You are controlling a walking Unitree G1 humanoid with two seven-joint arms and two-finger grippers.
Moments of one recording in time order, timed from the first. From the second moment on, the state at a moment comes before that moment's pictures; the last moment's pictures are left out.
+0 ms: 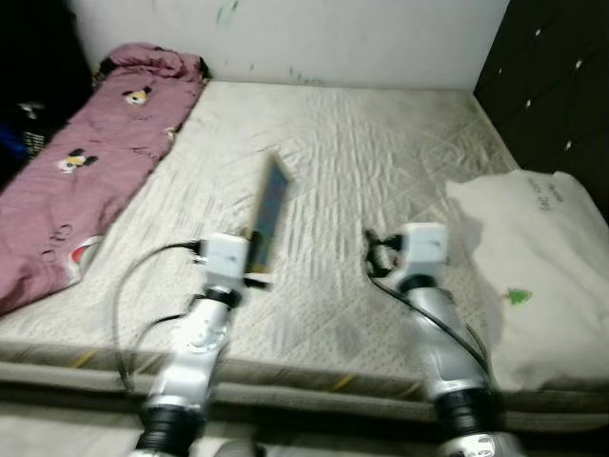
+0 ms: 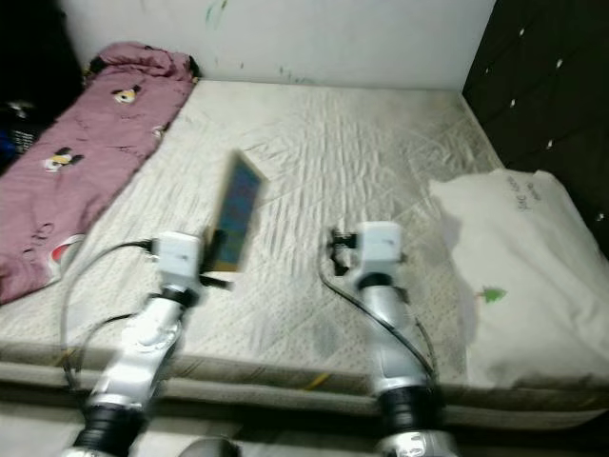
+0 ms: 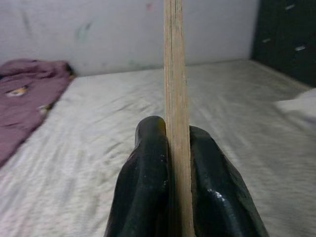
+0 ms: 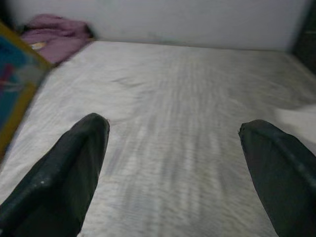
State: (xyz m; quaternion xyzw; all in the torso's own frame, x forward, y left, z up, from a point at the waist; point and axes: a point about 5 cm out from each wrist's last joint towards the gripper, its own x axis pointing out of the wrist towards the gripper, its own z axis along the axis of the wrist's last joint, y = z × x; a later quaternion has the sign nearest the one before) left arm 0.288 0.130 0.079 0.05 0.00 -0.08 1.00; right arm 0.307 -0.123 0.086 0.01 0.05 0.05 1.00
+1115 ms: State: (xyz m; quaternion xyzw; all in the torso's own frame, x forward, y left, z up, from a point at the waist) left arm 0.288 0.127 0.078 0.04 0.00 -0.07 1.00; right arm 0.306 -0.133 0.082 0.01 0.05 0.03 1.00
